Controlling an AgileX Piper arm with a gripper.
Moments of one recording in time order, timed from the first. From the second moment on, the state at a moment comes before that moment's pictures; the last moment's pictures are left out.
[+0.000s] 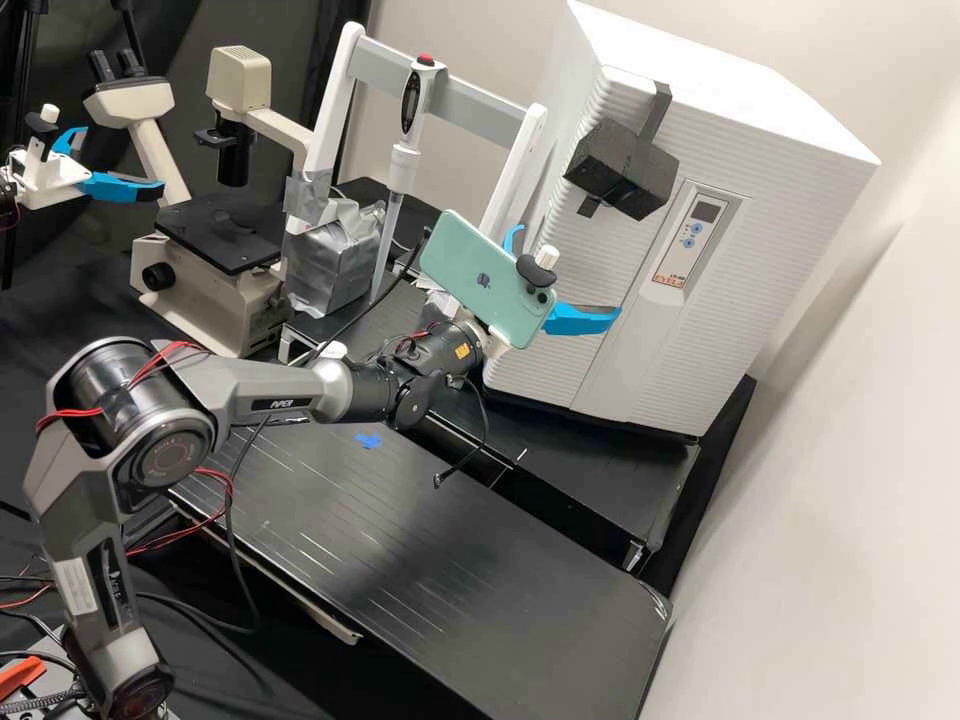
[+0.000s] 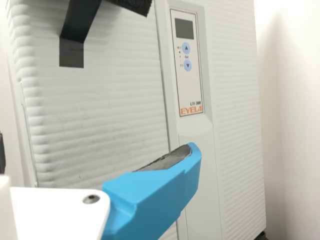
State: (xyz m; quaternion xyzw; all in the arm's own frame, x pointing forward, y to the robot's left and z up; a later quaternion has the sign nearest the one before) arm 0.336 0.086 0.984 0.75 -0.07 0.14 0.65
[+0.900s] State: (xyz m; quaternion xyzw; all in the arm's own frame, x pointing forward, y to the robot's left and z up) arm 0.341 0.084 0.985 0.74 -0.08 0.14 0.66
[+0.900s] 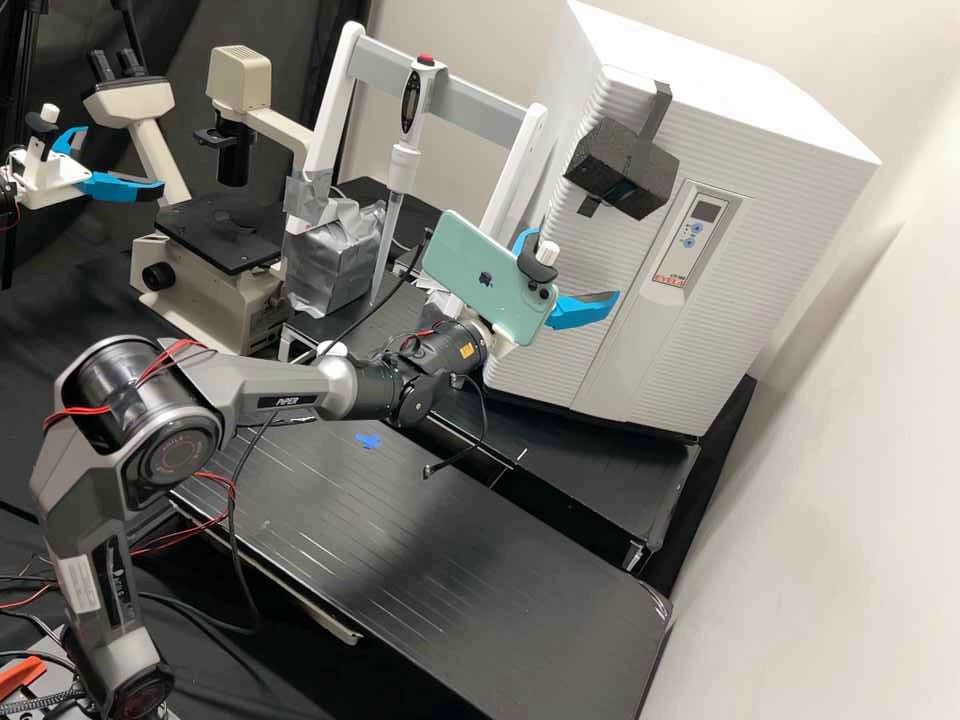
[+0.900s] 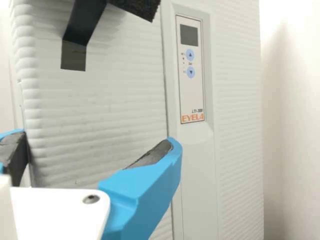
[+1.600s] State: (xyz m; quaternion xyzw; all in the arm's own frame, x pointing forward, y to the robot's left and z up) arm 0.343 0.090 0.979 0.73 -0.07 0.13 0.67
